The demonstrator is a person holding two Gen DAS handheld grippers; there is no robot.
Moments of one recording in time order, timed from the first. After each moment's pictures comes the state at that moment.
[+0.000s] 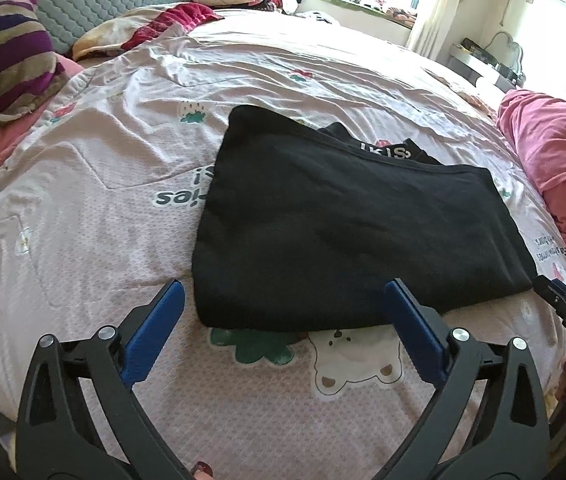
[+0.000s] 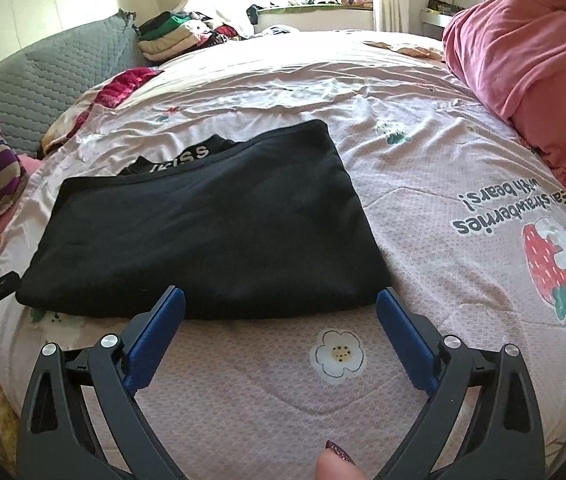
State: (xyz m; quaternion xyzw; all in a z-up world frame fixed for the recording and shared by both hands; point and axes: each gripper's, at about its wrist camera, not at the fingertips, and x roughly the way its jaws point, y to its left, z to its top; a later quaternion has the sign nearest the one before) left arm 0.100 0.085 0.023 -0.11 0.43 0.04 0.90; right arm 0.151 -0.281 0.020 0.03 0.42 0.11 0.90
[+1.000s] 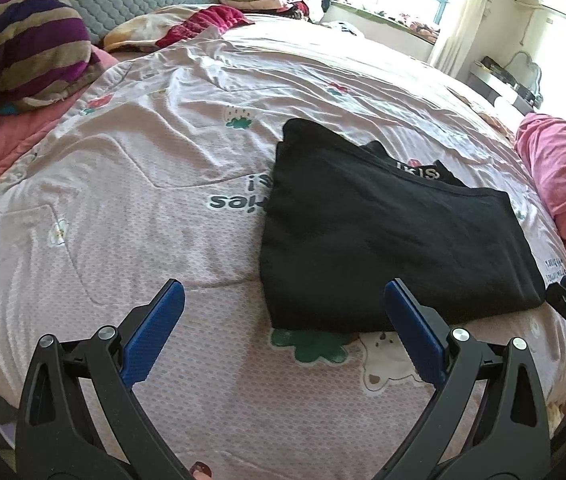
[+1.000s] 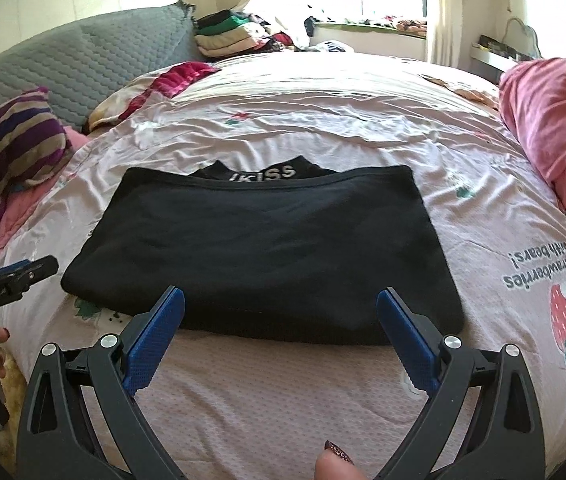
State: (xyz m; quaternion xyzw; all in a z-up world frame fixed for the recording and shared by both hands) left arm 0.088 0.123 0.030 -0.13 0.42 0.08 0.90; right arm 0.140 -0.205 0.053 -0.03 0.39 0.19 0.90
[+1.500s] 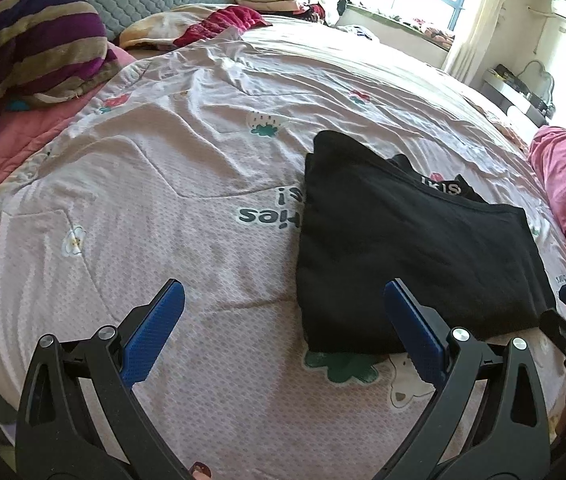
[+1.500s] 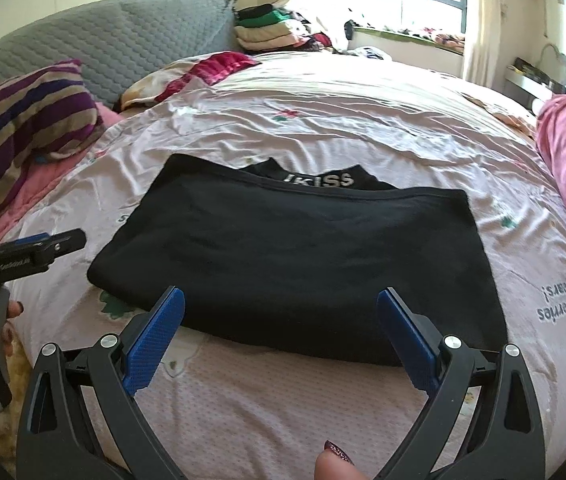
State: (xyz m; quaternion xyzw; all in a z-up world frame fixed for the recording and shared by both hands) left arm 0.095 0.148 0.030 -0.14 0.42 0.10 0.89; right arm 0.139 -0.153 0.051 -0.07 0.38 0.24 0.89
